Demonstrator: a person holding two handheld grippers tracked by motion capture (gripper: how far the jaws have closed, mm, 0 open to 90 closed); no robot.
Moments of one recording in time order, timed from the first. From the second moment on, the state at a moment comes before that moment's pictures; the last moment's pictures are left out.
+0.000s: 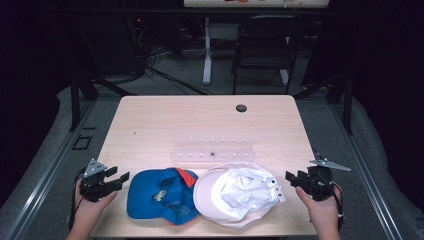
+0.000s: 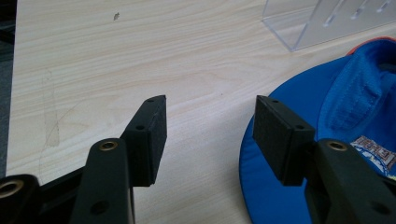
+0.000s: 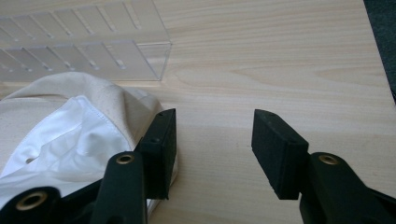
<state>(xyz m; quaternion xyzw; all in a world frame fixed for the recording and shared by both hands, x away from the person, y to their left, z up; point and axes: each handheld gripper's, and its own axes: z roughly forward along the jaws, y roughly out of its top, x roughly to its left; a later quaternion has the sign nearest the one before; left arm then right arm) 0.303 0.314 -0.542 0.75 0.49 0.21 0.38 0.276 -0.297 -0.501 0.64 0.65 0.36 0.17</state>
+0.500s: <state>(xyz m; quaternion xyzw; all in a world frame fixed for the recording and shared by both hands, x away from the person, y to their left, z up) 0.304 0.311 -0.540 0.76 0.49 0.21 0.38 0.277 -0.293 -0.485 0.63 0.68 0.35 0.13</state>
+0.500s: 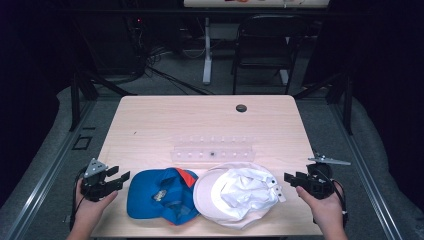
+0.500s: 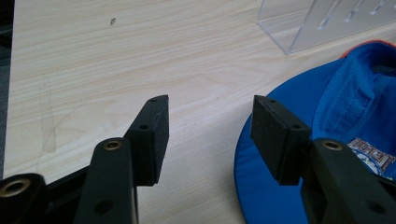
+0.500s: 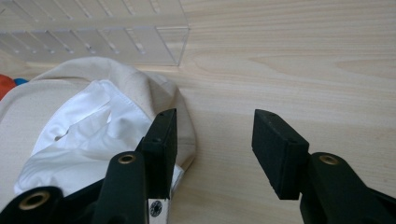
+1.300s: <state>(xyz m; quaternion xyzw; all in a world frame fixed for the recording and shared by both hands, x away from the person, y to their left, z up) 0.305 0.306 -0.539 0.76 0.48 0.22 0.38 0.289 -0.271 -0.469 0.63 0.72 0.28 0.05</state>
